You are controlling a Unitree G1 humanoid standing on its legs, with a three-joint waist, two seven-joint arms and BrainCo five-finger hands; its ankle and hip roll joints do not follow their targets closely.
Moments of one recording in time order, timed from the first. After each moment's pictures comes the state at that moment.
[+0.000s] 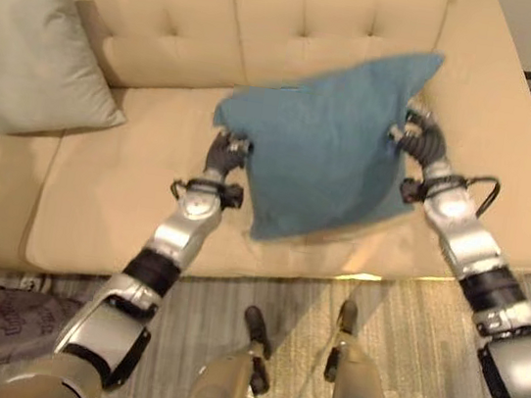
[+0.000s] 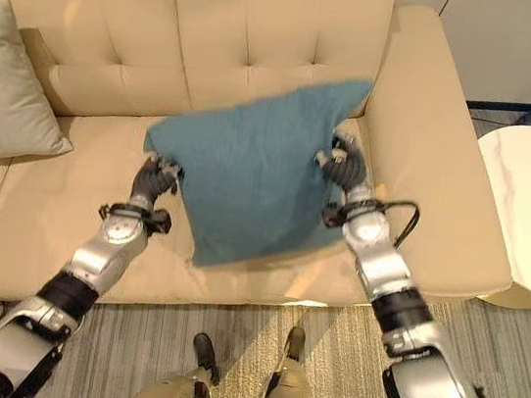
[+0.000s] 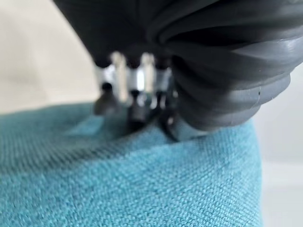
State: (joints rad) left arm -0.60 0.37 -0.31 0.45 -0.46 -0.12 0.29; right arm -0.77 -0.54 0.35 0.39 0.22 -0.03 -0.24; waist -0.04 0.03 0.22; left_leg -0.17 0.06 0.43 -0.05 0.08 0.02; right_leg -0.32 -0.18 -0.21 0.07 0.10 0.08
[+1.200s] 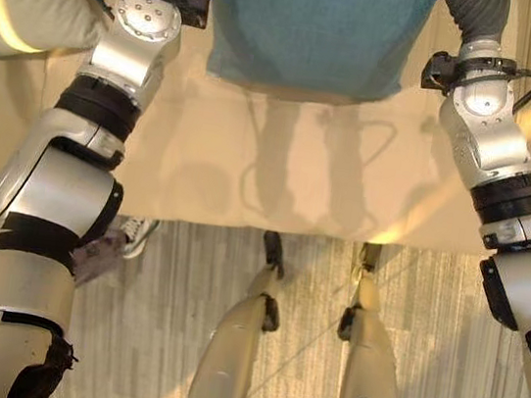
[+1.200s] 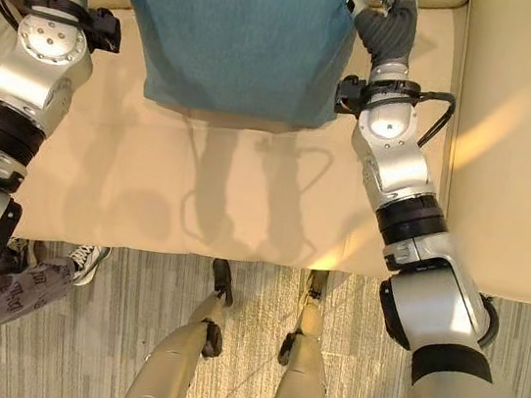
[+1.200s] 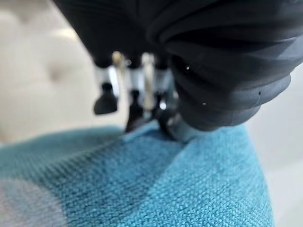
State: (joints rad) left arm -1.31 0.68 -0.48 0.81 -0.48 -0.19 0.34; right arm -1.17 -0.51 0.36 0.59 0.43 -0.17 -0.34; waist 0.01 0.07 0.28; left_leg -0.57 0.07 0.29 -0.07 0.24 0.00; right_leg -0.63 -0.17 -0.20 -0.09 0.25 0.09
